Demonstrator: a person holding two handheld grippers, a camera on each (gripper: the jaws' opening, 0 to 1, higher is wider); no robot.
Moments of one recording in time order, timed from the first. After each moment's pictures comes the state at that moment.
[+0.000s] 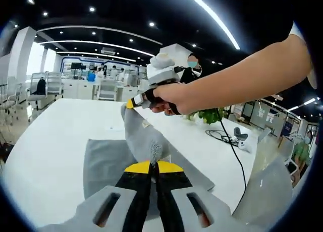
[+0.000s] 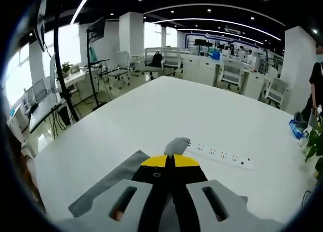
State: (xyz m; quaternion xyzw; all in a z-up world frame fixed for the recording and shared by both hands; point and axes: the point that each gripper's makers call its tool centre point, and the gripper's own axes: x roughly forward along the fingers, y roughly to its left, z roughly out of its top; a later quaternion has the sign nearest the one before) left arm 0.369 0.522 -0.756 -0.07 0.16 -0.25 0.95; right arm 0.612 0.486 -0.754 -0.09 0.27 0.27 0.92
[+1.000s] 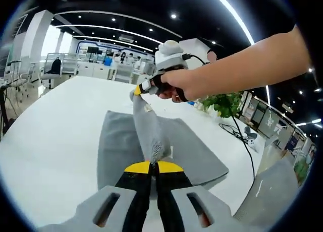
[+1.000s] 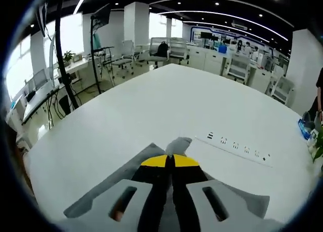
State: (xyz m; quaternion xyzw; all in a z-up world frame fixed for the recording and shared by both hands) left arm 0.356 0.570 -0.834 -0.11 0.21 -0.20 0.95; right arm 0.612 0.543 -0.812 -0.12 0.30 0.28 0.90
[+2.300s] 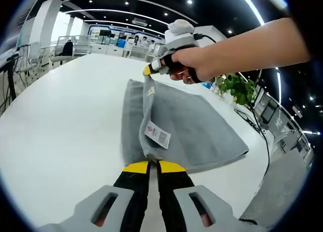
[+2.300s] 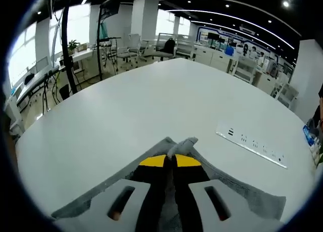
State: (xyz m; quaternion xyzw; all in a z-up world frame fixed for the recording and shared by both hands) left arm 0.333 0.604 -0.902 -0.11 0.29 -0.15 0.94; right arm 0.607 0.580 -0.856 -0.14 0.28 0.30 0.90
